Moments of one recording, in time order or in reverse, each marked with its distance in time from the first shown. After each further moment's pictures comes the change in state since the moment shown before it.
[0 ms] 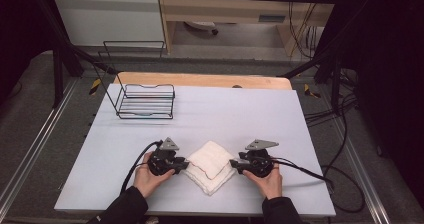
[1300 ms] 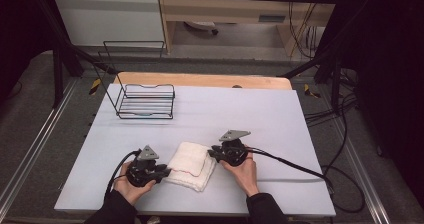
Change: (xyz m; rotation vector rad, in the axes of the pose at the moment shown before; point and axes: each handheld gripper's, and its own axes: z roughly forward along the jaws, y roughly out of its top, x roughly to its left) left arm 0.003 -0.036 -0.049 -0.020 0.072 -0.059; right arm 0.028 0.045 0.051 -0.039 0.096 -0.103
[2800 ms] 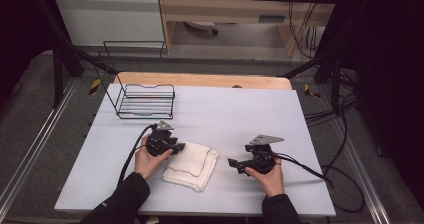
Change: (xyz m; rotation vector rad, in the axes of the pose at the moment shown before) left arm 0.041 0.061 0.066 -0.036 0.039 -0.066; right arm -0.034 -0.039 -0.058 -0.044 -0.023 0.142
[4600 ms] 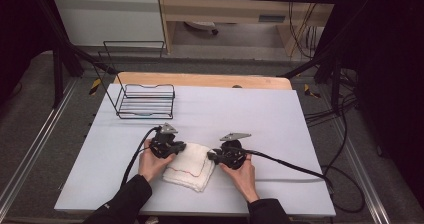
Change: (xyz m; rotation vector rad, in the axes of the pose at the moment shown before) left arm -0.009 -0.003 0.004 -0.001 -0.019 0.050; right arm 0.045 0.022 0.067 0.084 -0.002 0.060
